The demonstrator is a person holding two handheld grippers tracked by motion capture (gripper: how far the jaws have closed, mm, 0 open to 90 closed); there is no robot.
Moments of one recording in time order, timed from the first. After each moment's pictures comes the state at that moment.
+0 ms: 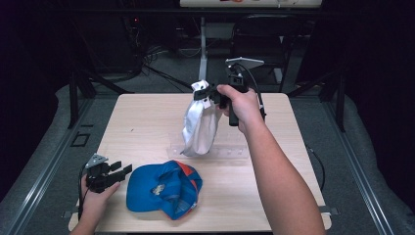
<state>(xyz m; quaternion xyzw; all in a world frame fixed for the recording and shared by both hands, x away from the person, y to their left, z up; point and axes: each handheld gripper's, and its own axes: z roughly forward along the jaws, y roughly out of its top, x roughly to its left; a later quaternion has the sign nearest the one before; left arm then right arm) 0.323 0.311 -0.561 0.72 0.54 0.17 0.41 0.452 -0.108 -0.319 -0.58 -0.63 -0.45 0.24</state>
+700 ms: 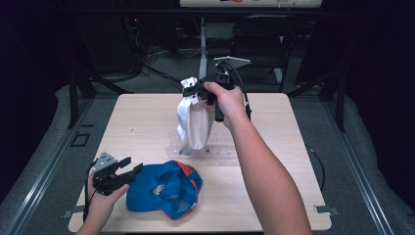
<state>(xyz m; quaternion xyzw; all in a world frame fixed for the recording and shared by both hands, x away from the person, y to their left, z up) 0.301 0.260 -0.516 0.74 0.45 0.20 0.45 0.474 -0.079 -0.330 -0.58 -0.63 -0.46 0.25</state>
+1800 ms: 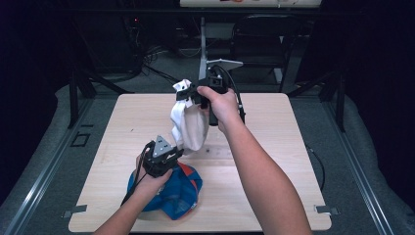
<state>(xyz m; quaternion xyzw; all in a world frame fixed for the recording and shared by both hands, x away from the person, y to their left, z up) 0.337 0.137 -0.493 0.81 0.35 0.23 0.42 0.466 -0.063 -0.334 -0.56 -0.65 -0.46 0.25</state>
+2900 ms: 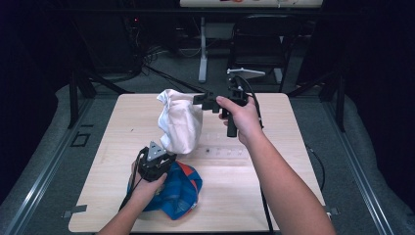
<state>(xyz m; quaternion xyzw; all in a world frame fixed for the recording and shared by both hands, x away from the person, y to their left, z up) 0.340 0.157 -0.524 0.80 0.39 0.22 0.40 0.439 -0.112 -0.348 -0.57 -0.64 -0.49 0.18</state>
